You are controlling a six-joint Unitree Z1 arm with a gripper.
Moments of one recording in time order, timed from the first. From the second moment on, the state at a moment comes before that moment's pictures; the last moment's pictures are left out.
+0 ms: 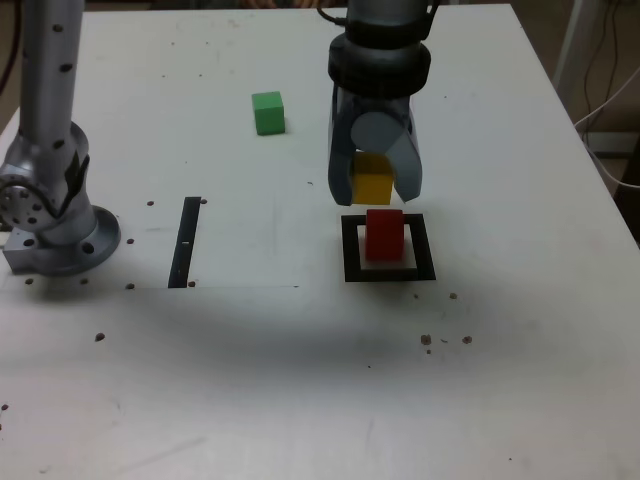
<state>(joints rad) -0.06 1.93 -1.54 1.25 0.02 -0.02</state>
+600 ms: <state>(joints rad) -0.14 1.89 -1.52 1.22 0.04 -0.10</state>
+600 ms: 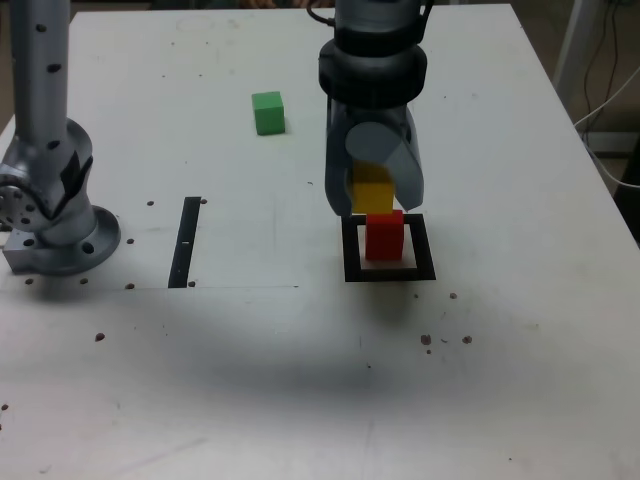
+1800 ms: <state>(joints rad) -0.09 1.99 -1.53 1.21 0.01 -0.03</state>
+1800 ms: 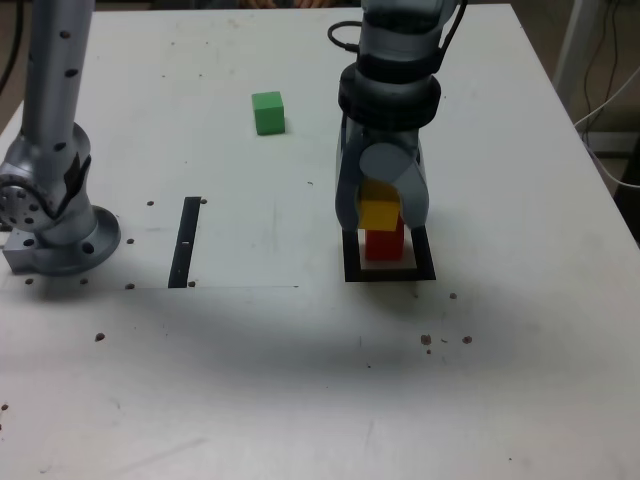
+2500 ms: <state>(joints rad) -0.09 1.96 -1.49 1.14 0.00 -0.02</state>
